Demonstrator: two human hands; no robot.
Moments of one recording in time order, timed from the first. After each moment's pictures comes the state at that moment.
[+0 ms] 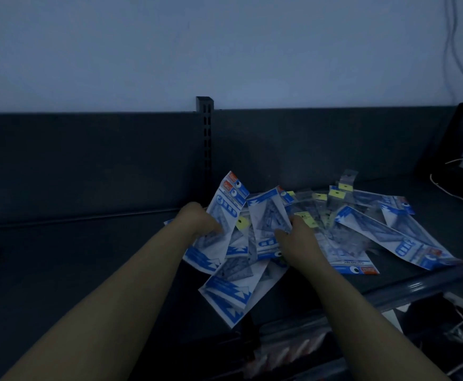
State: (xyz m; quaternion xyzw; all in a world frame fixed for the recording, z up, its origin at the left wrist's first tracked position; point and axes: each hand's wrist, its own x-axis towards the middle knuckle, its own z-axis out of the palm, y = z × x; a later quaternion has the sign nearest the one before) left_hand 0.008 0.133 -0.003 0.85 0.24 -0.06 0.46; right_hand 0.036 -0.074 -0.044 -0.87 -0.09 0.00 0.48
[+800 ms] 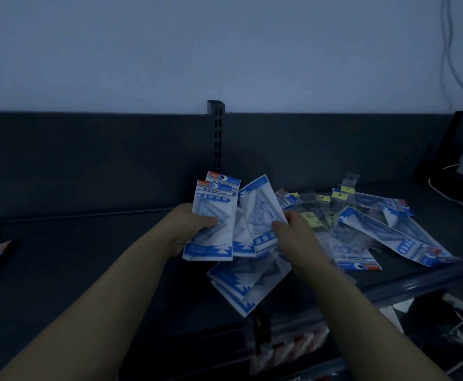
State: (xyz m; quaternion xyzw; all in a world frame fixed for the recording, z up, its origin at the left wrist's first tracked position) left_hand -0.050 0.157 0.002 0.74 0.17 0.00 0.65; right_hand -0.002 -0.045 -0.016 -0.82 -0.07 0.02 0.57
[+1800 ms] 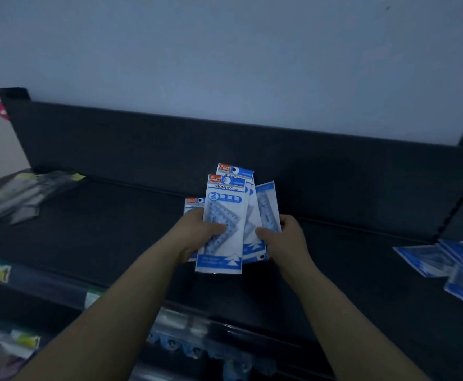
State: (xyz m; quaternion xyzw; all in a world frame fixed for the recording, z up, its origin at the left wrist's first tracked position) left_hand -0.311 0.469 0.011 0.70 0.33 0.15 0.61; right_hand -0.197 0.333 -0.008 -0.70 -0.20 0.21 0.65
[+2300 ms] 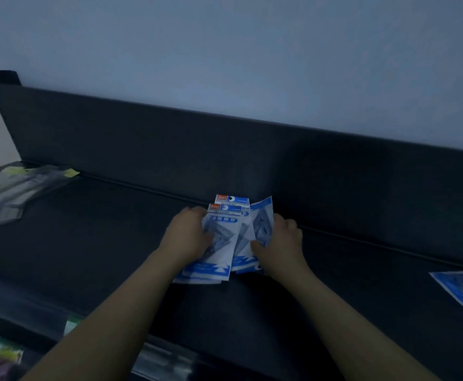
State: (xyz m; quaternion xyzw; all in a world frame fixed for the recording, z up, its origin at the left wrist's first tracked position) left_hand -0.285 0.526 -0.020 0.88 0.36 0.19 0.25; right_hand -0.160 0.389 -0.037 -0.88 -0.35 0.06 0.33
